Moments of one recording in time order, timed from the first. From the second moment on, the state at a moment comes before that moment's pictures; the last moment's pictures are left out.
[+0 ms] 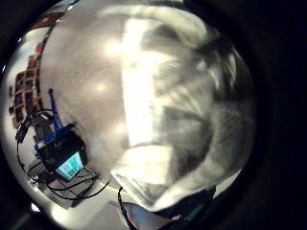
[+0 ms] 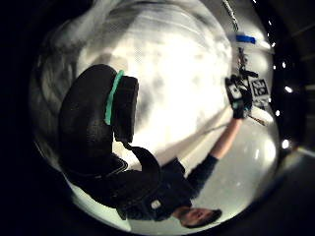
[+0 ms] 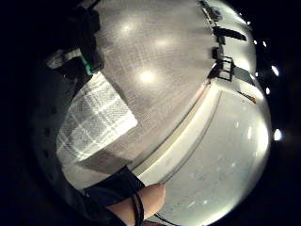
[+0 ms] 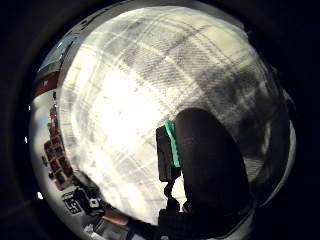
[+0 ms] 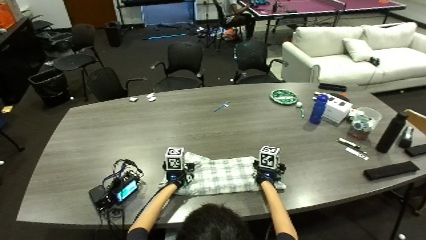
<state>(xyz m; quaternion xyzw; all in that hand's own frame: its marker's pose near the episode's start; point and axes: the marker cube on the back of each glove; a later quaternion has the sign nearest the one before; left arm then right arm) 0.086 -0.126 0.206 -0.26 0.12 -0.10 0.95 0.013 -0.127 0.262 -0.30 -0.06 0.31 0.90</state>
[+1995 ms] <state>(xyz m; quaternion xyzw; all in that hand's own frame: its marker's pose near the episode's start) -0.059 -0.120 0.138 -0.12 0.28 -0.15 0.94 -0.280 -0.249 0.104 -0.20 -0.30 0.06 0.93</state>
